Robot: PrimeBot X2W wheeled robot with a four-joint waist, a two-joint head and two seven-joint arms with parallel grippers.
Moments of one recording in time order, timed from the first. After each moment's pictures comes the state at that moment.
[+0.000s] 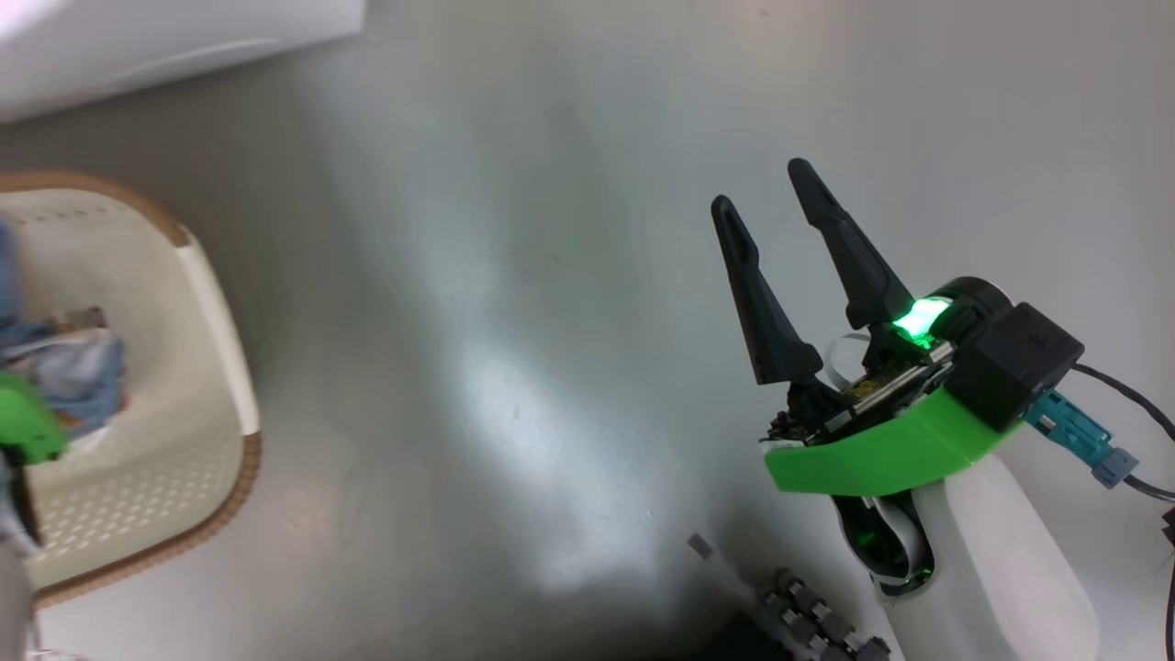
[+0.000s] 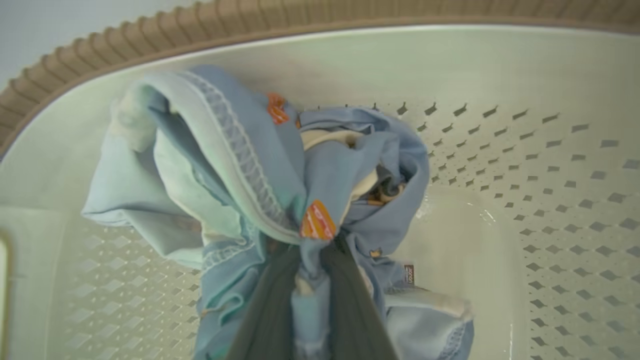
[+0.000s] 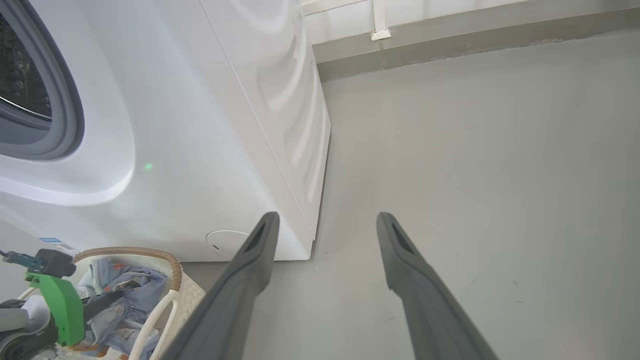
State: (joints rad) left arm -0.78 0.43 -0.24 1.00 -0.49 0.17 -0.21; right arm -0.43 -0.05 0.27 -0.04 0.36 0.12 -0.25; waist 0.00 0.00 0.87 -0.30
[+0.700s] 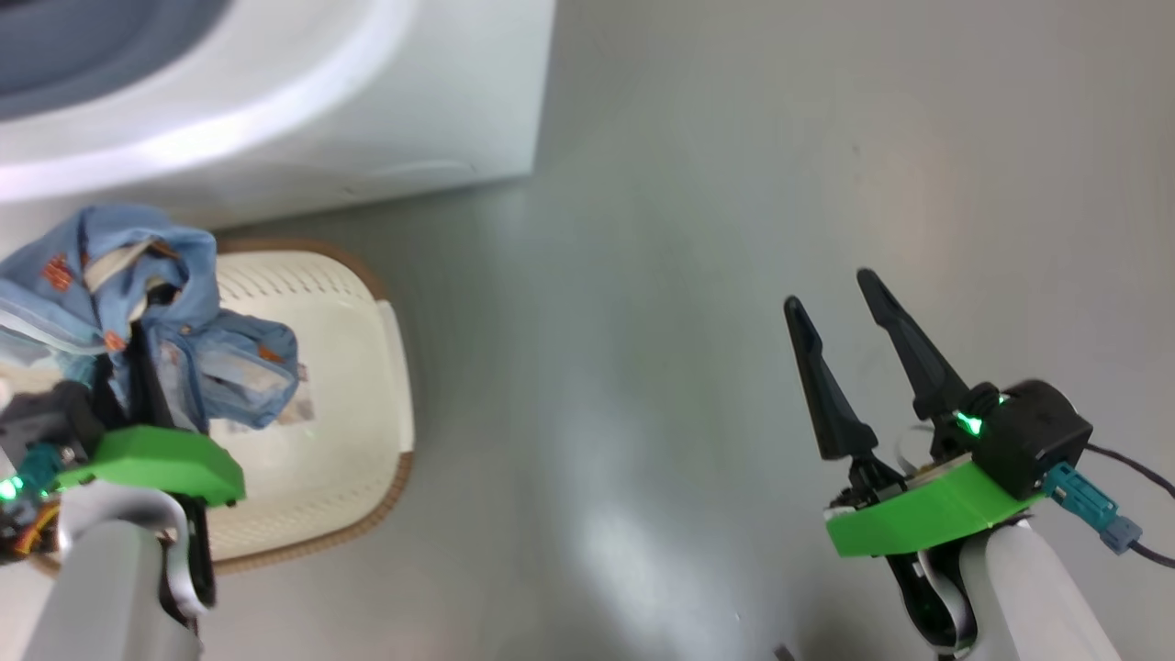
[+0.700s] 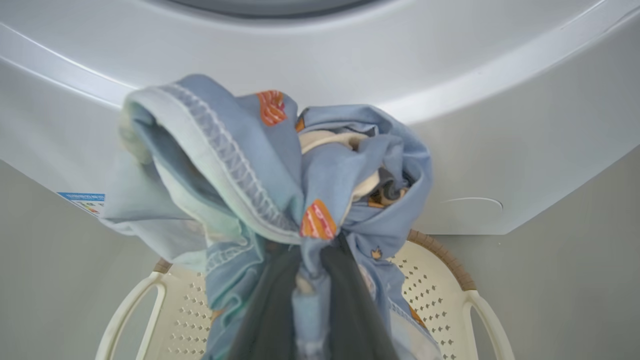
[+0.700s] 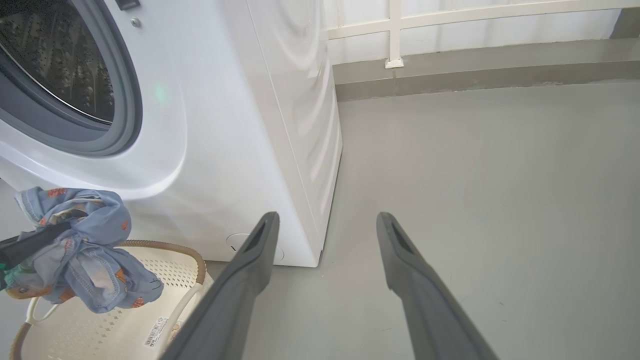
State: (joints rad) left arm -0.50 0.23 -0.15 0.56 -0.39 0.17 -0.25; right arm -0.26 -0.09 0.16 0.00 0.24 0.12 -0.25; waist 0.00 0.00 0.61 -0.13
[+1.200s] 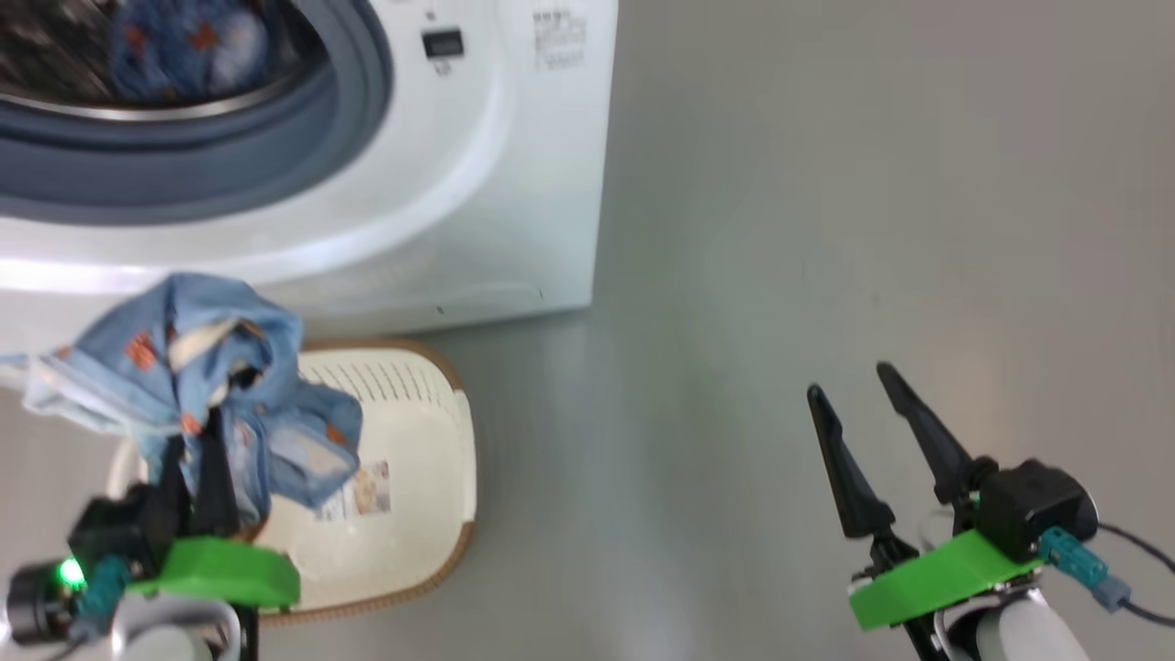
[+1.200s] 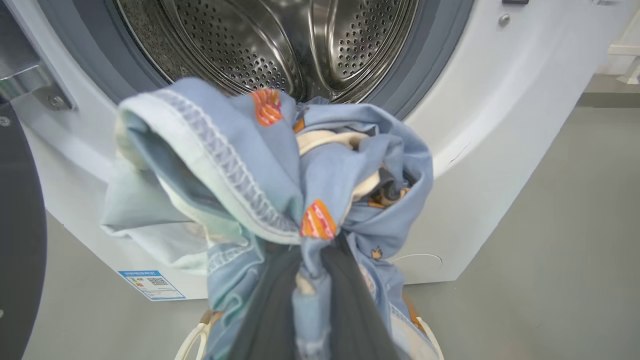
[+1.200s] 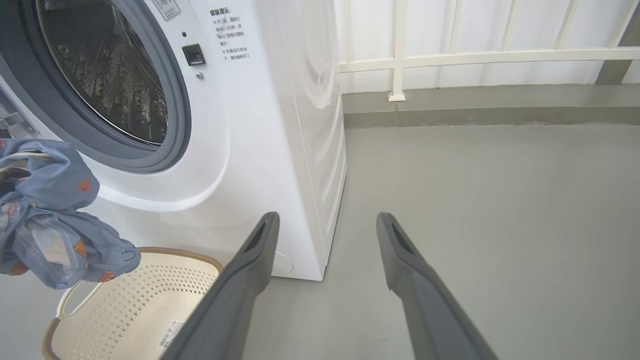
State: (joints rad) left arm -0.23 0.18 -0.14 0.27 -0.28 0.13 -0.25; right arm -0.12 -0.10 0.12 0.03 0.20 0.12 -0.22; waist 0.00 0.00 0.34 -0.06
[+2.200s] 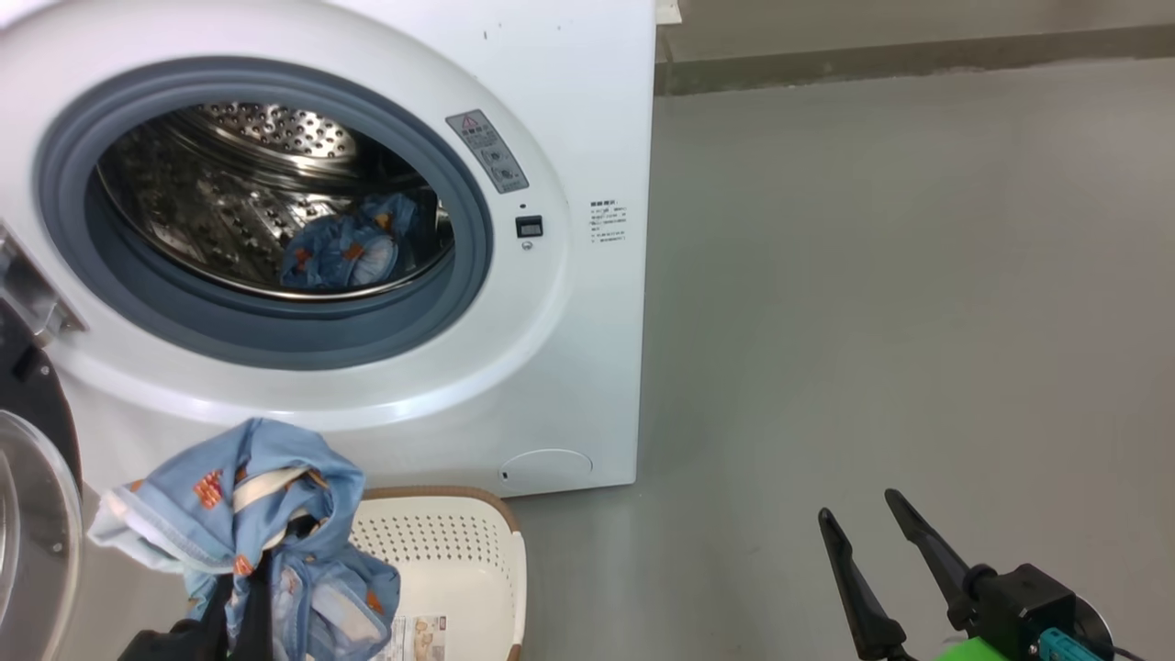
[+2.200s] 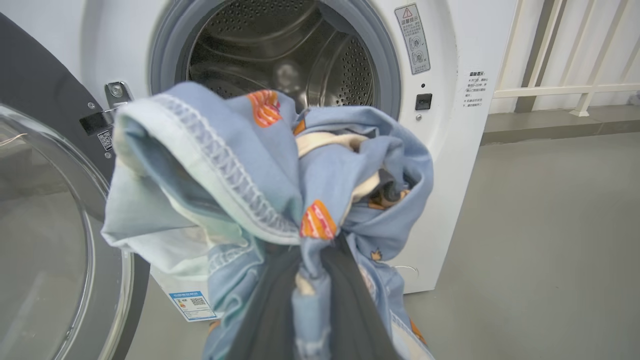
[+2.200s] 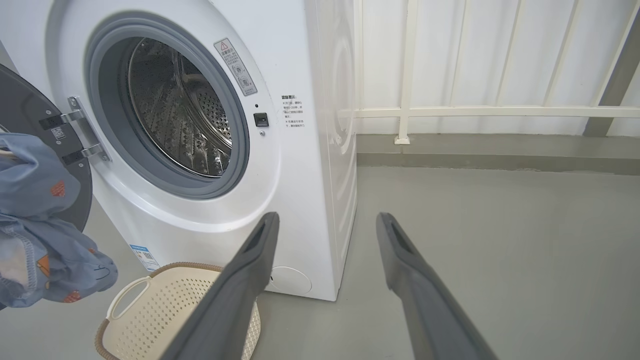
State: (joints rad) left arm 0.10 0.24 -0.20 0.00 -0.28 0.13 -0.14; right arm 0.12 -0.06 0.08 -0.08 0.17 0.12 -0.11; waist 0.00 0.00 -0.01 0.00
